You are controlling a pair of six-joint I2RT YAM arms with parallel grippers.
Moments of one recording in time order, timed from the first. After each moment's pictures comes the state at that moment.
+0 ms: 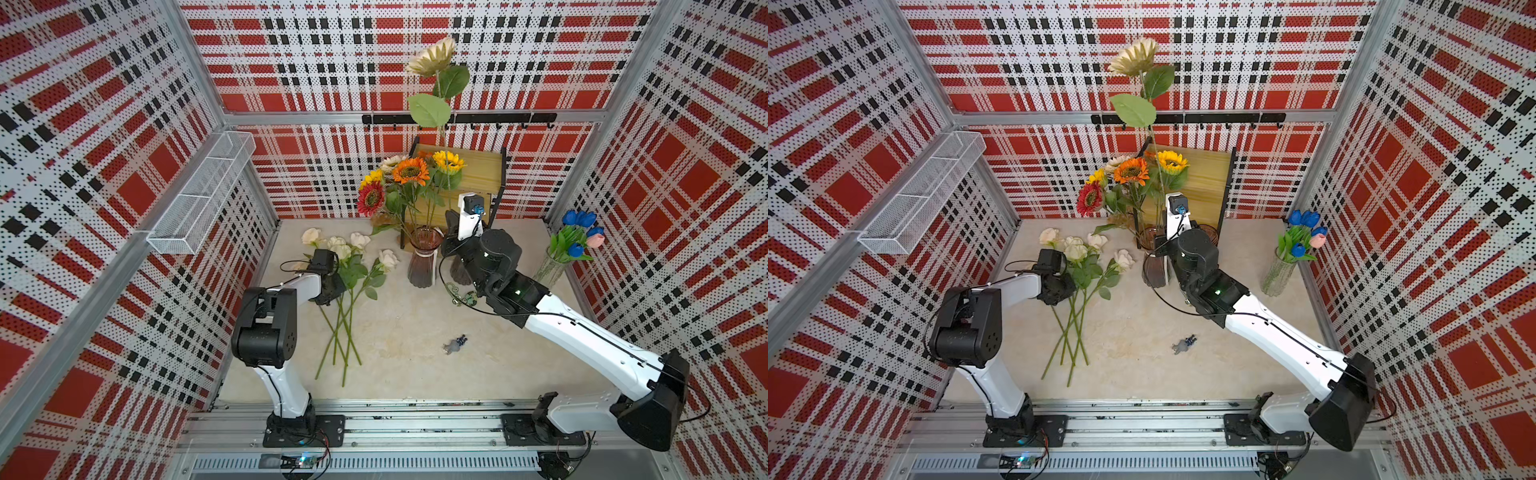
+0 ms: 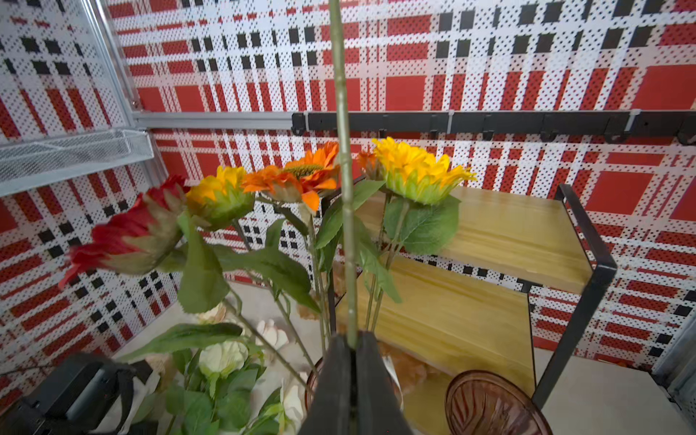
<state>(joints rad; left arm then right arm) -0.07 1.81 1.06 -0.35 -0.04 -0.55 0.77 1.33 1.25 0.18 0.47 0.01</state>
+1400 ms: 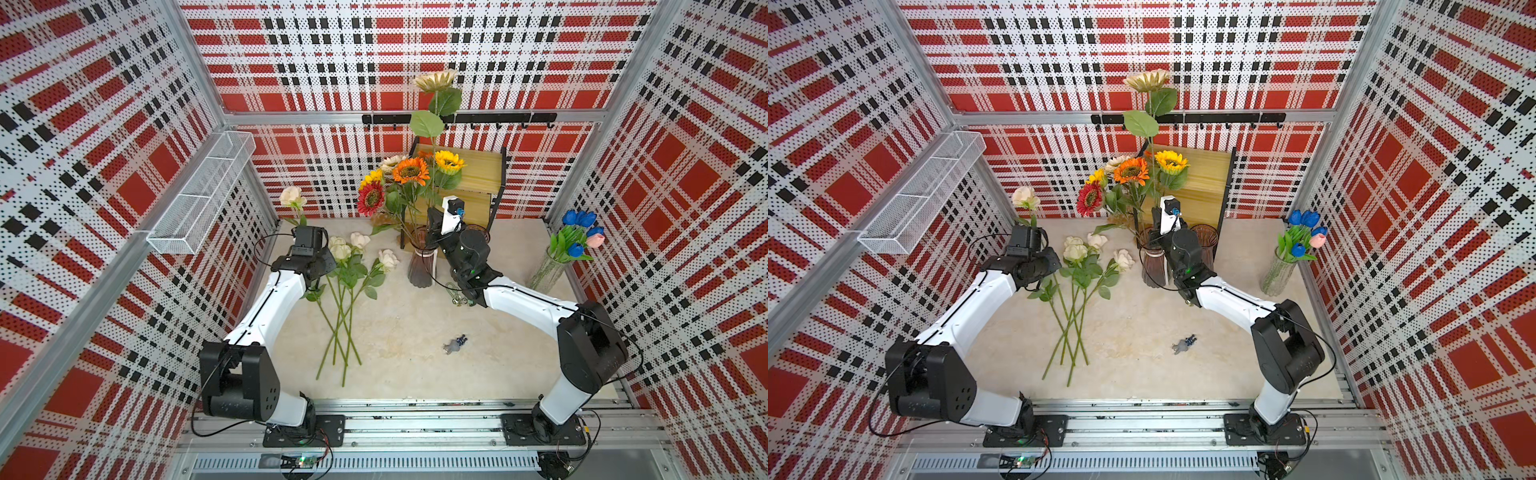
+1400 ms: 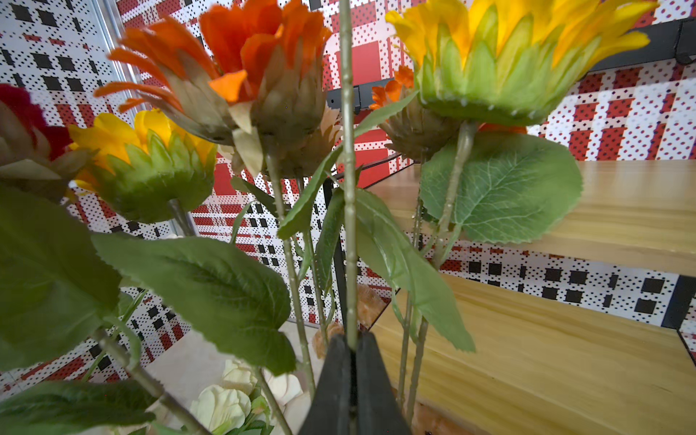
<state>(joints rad) -0.10 1.46 1.21 -0.59 -0.16 -0.54 0.60 1.70 1.20 0.68 0.22 0.08</state>
